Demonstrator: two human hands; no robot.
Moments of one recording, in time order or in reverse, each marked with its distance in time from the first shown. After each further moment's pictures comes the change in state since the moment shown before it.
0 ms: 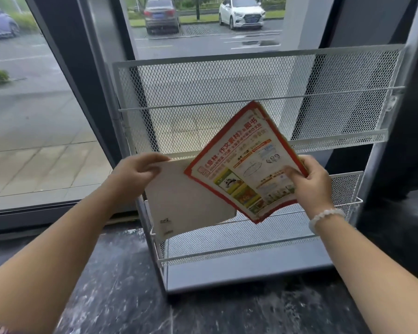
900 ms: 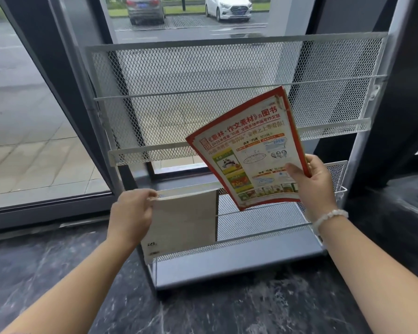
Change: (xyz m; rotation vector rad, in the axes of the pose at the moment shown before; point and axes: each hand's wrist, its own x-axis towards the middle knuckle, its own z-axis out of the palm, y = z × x) left_hand -0.028 -0.077 0.076 0.549 0.198 -0.058; right_hand -0.007 0.027 -0.022 0.210 0.027 0.134
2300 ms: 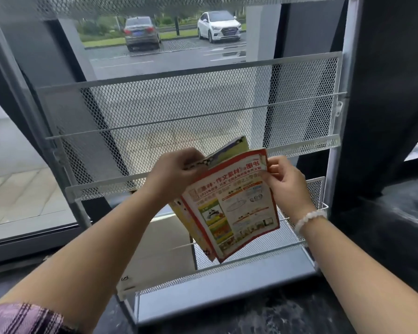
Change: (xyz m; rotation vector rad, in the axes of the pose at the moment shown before) left_hand 0.075 0.187 -0.042 -0.445 -0.208 0.202; right_hand 0.050 -0.017 -0.025 -0.184 -0.145 -0.156
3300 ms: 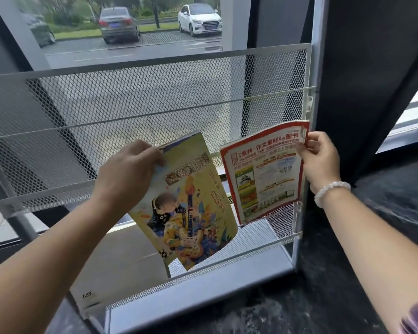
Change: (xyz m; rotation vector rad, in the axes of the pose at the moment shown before) left_hand 0.015 -0.017 0.013 0.583 0.263 0.375; right_hand 0.065 0.055 -0.098 -0.024 0.388 -0.007
